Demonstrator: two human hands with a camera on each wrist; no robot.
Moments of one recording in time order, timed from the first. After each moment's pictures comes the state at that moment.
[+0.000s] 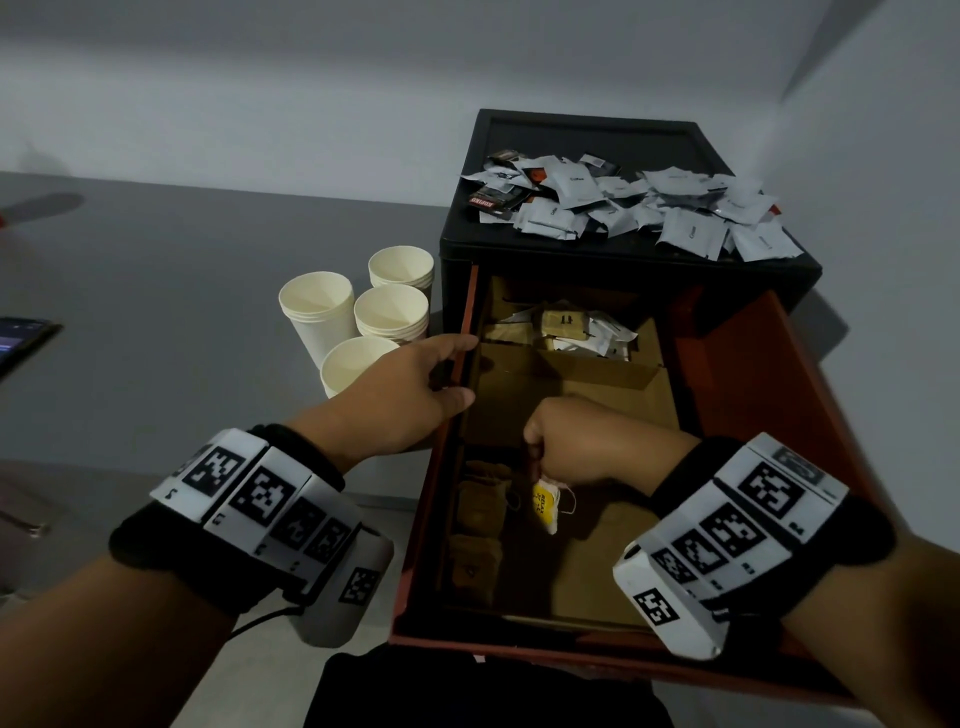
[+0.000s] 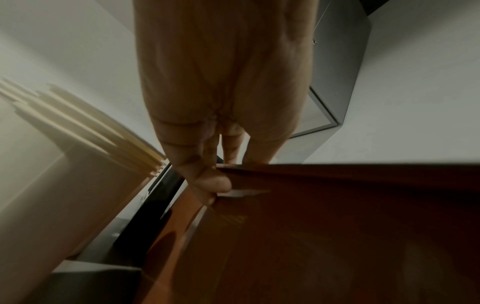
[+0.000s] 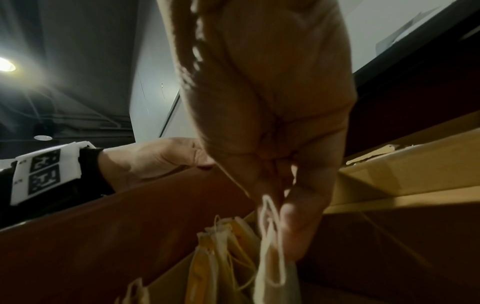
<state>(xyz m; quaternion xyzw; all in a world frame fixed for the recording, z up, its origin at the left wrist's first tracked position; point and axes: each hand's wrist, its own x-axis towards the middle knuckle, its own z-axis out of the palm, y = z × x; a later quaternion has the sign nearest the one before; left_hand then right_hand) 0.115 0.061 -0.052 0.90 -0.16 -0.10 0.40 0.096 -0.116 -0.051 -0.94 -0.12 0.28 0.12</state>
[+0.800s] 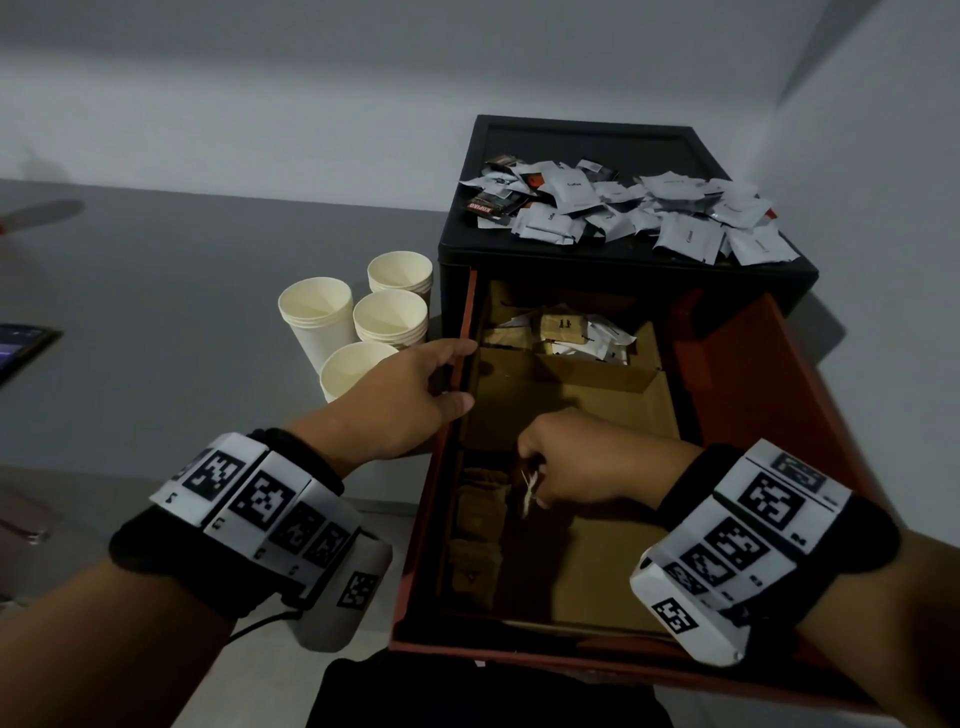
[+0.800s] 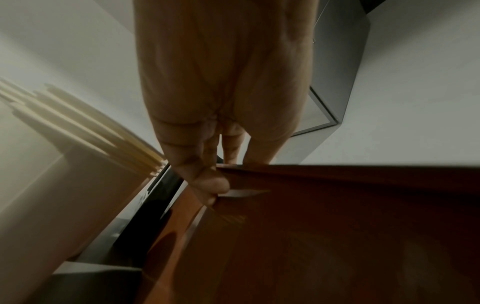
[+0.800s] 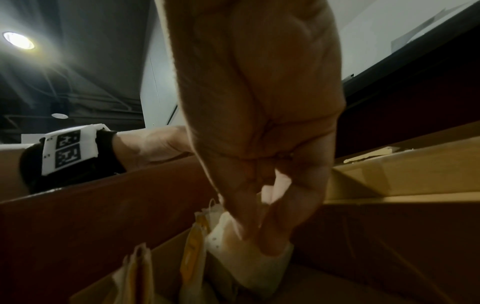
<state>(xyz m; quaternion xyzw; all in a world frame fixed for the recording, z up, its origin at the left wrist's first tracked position) 0.114 0.061 -0.050 0.90 -0.16 -0.10 0.40 0.088 -0.121 -0.055 -0.94 -0.20 0.26 0.10</state>
